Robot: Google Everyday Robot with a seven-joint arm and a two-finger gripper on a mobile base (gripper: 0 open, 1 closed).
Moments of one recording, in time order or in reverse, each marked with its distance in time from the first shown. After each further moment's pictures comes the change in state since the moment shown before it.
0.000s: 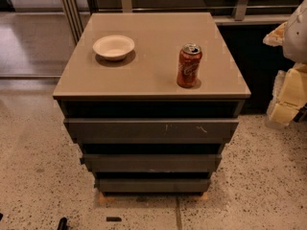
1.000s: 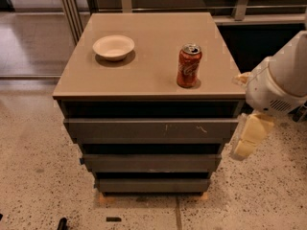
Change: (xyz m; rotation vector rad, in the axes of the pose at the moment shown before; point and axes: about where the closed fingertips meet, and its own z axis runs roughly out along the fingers) arm -0.010 0.030 0.098 -0.062 -0.111 -0.024
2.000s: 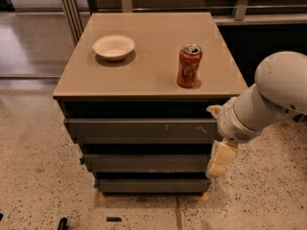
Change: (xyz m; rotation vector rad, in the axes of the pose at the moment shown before) arm -0.001 0.017 0.114 -0.075 -0.086 -0.030
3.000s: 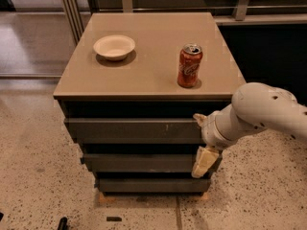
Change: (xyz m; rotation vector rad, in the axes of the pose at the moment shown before) arm 0.006 -0.025 0.087 0.031 -0.064 -0.052
